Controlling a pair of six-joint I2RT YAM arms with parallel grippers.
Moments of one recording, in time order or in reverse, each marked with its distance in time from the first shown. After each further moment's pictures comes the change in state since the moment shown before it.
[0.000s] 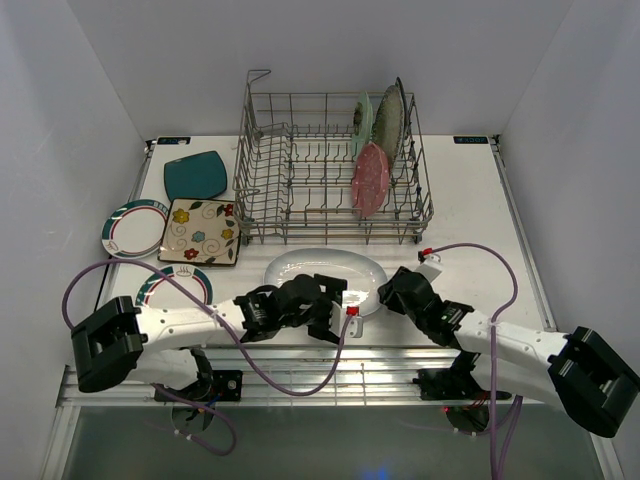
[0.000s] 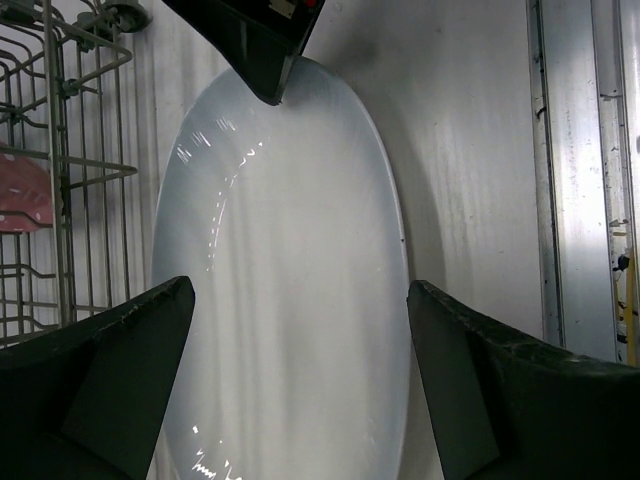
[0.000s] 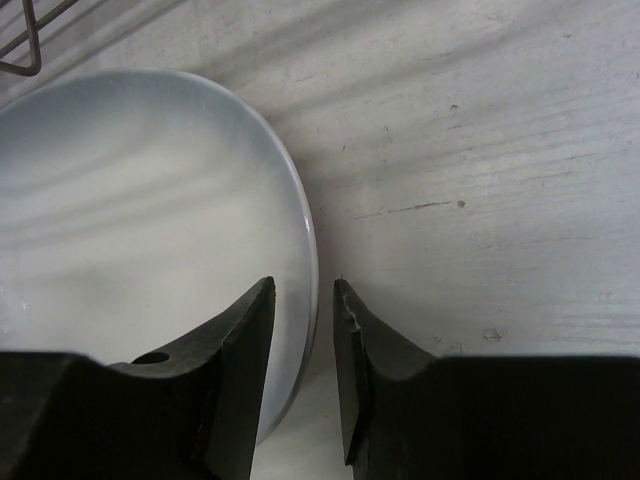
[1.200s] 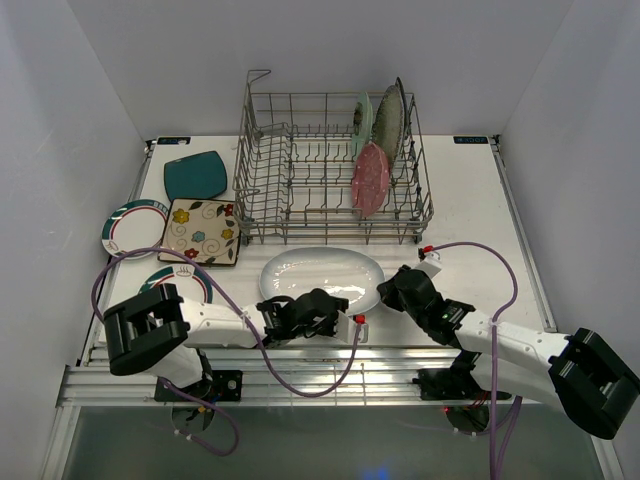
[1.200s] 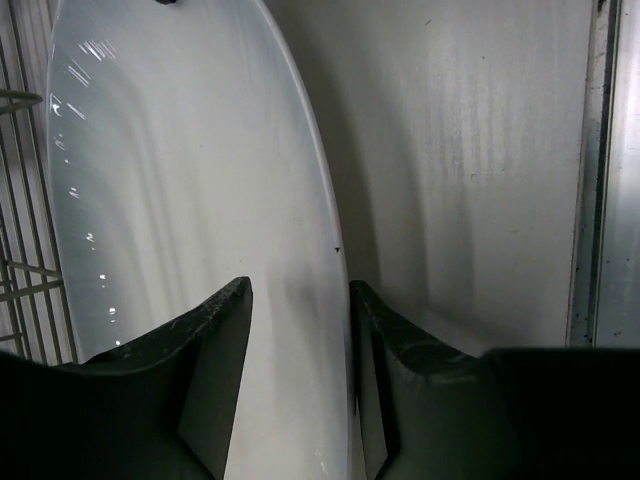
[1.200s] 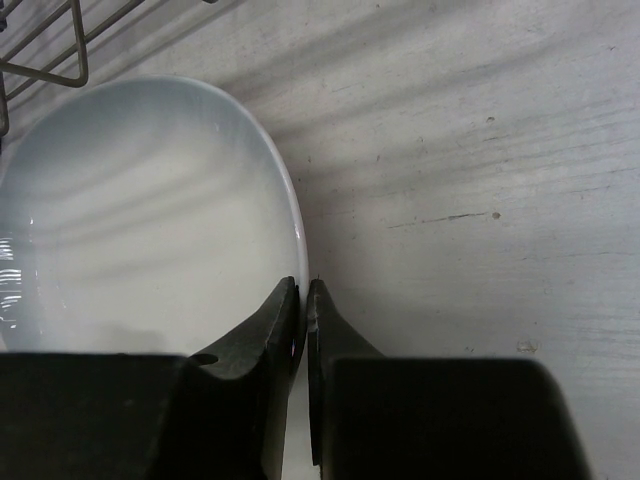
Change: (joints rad) left arm -0.051 0.208 -0.043 0.121 -0.204 -0.011; right arm -0.018 0.002 0.006 0.050 -0.050 0.003
